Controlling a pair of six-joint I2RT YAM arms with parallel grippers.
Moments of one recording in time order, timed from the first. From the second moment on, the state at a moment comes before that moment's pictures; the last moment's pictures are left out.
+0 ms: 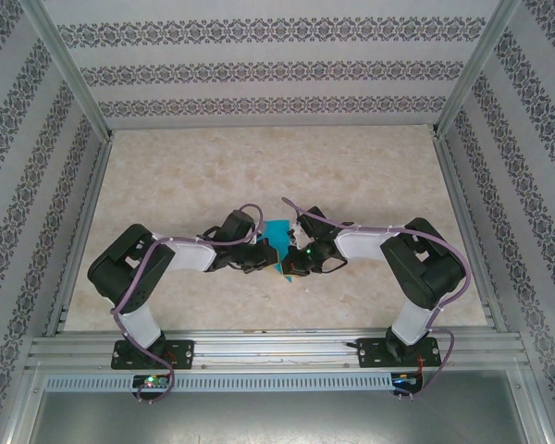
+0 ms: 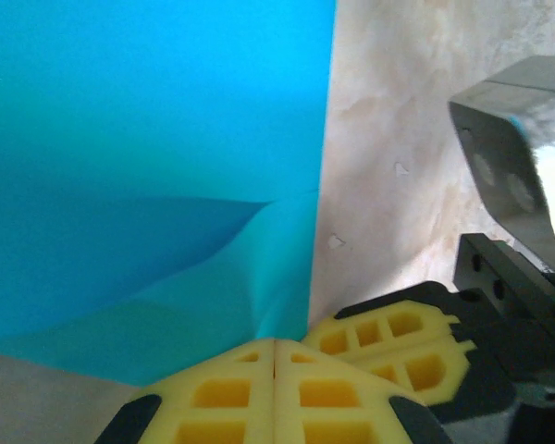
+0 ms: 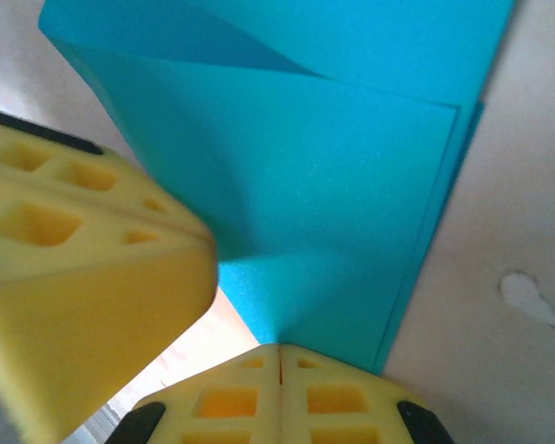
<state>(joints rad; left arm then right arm) -0.62 1.75 0.72 0.18 0.54 -0.95 0.62 1.74 0.82 -0.28 -0.60 0.62</state>
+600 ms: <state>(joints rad) -0.61 1.79 0.77 0.13 0.50 -0.95 0.63 1.76 0.86 -0.33 -0.58 0.61</state>
